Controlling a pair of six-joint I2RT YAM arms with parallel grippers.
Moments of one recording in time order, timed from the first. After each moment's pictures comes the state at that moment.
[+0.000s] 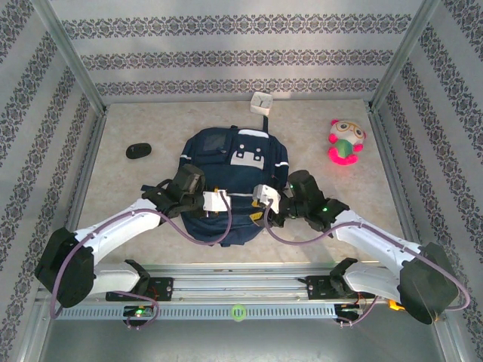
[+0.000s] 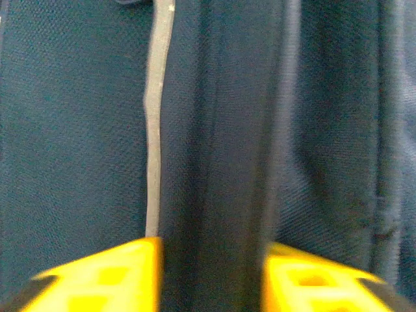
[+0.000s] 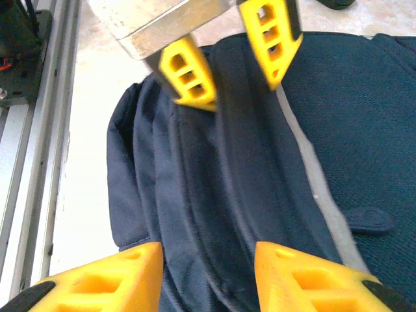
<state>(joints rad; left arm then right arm) -0.59 1.26 0.77 -0.37 0.20 0.95 0.63 1.11 0.60 -0.16 -0.61 -0.46</state>
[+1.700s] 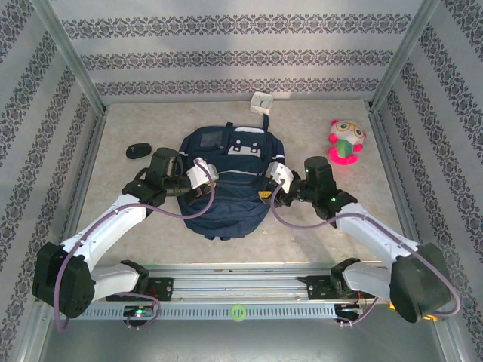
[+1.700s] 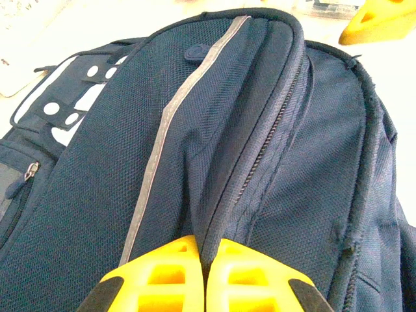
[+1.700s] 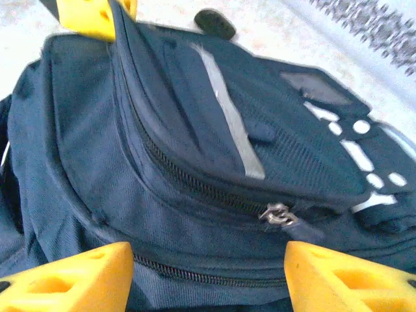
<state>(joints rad) -0.38 1.19 0.83 -0.31 0.51 0.59 0.42 1.17 0.64 -0.02 -0.62 -0.48</state>
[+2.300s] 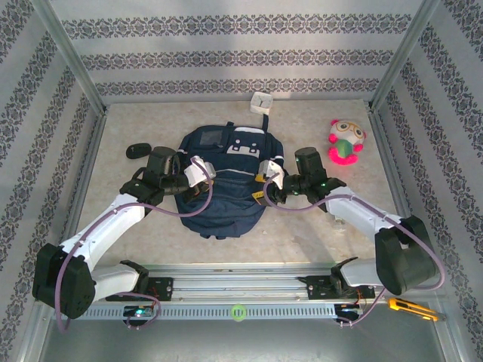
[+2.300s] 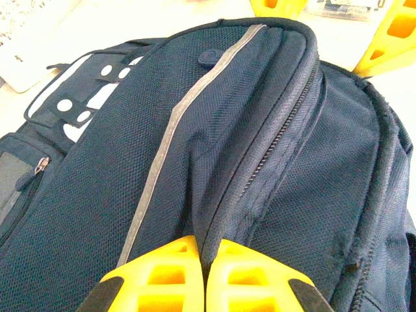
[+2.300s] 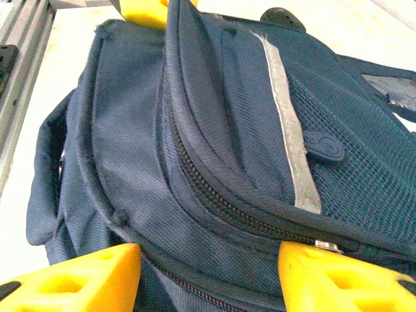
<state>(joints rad) -0.36 1.18 0.83 -0.31 0.51 0.59 0.41 1.33 0.75 -0.08 -0.82 -0.55</state>
